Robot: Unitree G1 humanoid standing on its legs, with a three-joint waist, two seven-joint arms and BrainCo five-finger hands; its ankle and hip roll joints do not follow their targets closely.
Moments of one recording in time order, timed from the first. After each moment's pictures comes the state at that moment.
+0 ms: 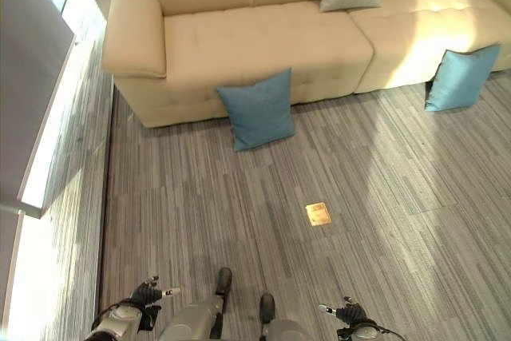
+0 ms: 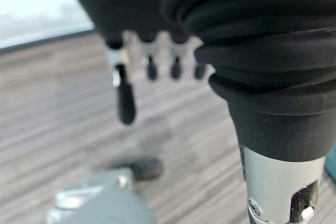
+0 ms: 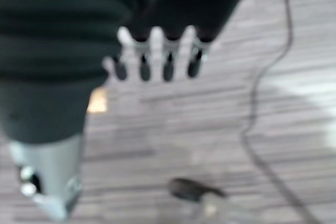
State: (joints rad) left arm -0.08 0.25 -0.23 1.13 -0.16 -0.02 0.11; right arm -0.04 -0.32 0.21 1.23 0.18 -0.08 -0.09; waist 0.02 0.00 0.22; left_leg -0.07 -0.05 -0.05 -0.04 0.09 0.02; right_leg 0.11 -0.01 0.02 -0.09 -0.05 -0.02
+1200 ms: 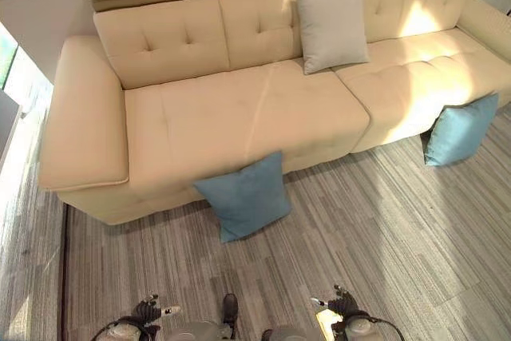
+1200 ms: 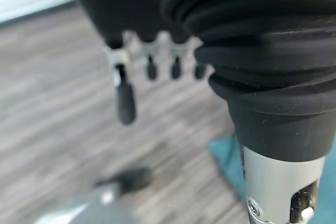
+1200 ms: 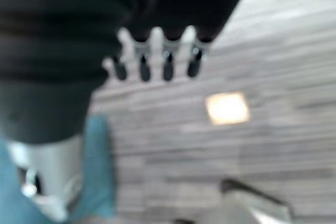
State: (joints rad) left arm -0.08 0.27 -0.27 1.13 -0.17 -0.03 0.11; right arm -0.05 -0.33 0.28 1.07 0.15 -0.08 -0.09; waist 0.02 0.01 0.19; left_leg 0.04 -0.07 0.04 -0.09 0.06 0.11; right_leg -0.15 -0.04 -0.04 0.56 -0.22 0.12
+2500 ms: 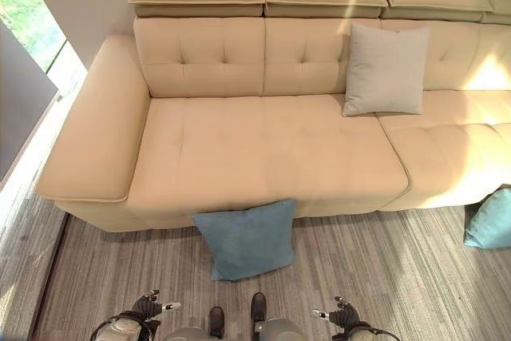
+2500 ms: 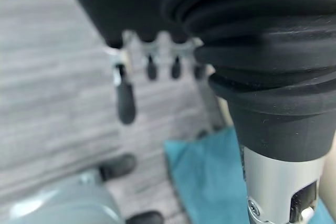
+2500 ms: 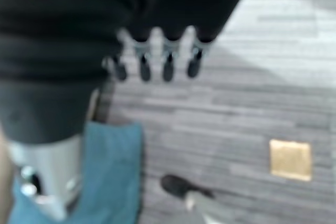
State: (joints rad) left arm -0.06 0.26 -0.26 1.13 -0.16 -0.01 0.11; right arm -0.02 -0.32 0.28 1.10 0.14 -0.07 -0.08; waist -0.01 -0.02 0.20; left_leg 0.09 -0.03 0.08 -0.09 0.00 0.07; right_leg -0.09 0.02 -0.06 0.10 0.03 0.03
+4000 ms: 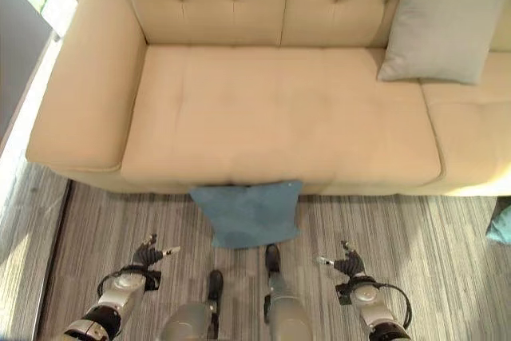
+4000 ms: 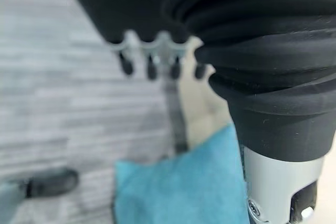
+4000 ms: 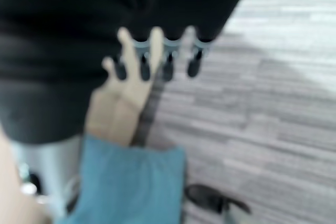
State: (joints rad) left arm -0.22 0.29 -0.23 0.95 -0.31 -0.07 0.27; right arm -0.12 -0.40 0.23 0.90 0.18 -0.13 -0.21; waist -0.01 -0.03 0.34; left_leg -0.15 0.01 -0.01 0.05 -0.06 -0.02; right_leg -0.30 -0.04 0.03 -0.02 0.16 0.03
